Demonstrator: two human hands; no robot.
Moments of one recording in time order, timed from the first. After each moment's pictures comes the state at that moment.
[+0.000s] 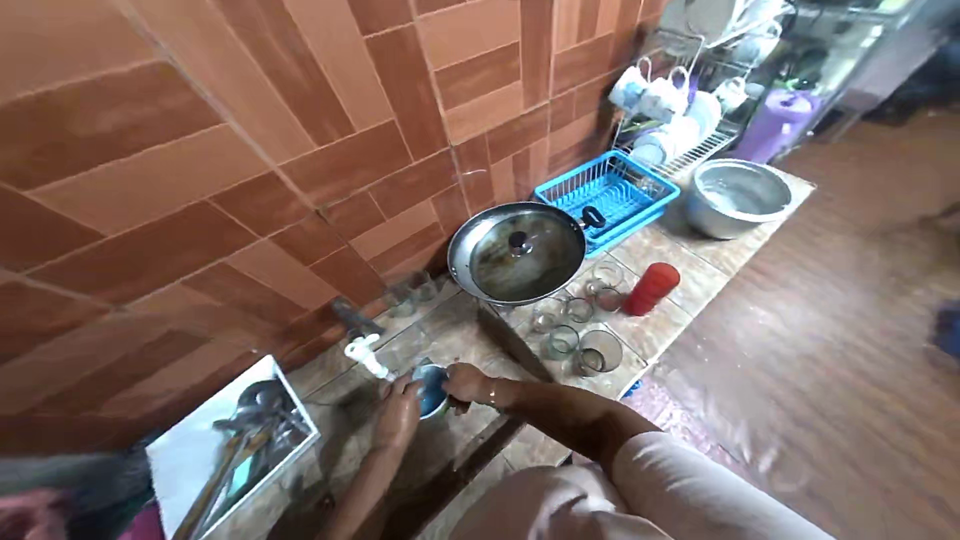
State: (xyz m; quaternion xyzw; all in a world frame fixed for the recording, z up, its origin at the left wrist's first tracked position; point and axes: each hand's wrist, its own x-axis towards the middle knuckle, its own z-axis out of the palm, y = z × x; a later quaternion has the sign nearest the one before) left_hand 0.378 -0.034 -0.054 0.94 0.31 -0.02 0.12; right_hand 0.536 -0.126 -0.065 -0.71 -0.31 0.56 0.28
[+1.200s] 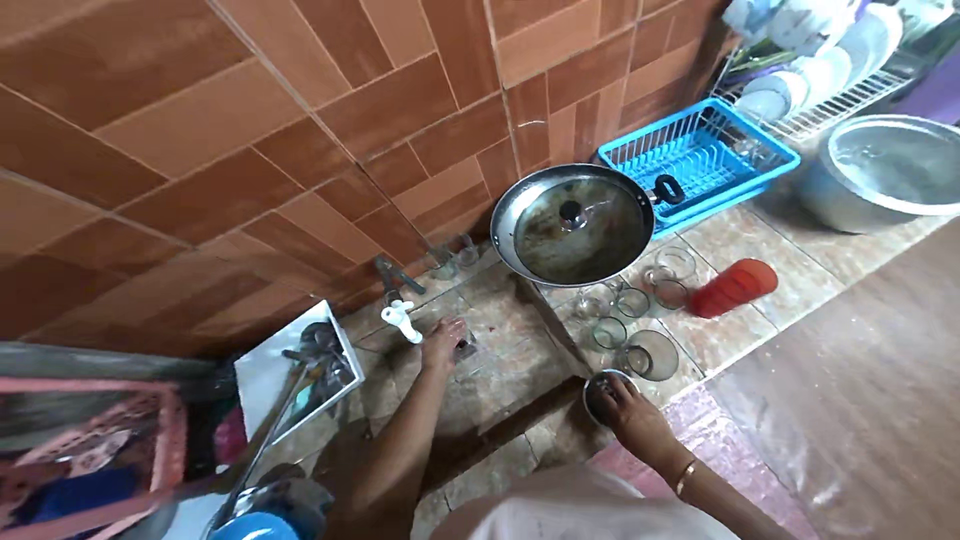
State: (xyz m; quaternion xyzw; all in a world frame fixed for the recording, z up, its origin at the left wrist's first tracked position) left_hand 0.454 -0.003 -0.088 0.50 0.53 0.25 0.64; right_hand 0.602 -0.372 -0.103 -0.82 -0.50 0.25 0.05
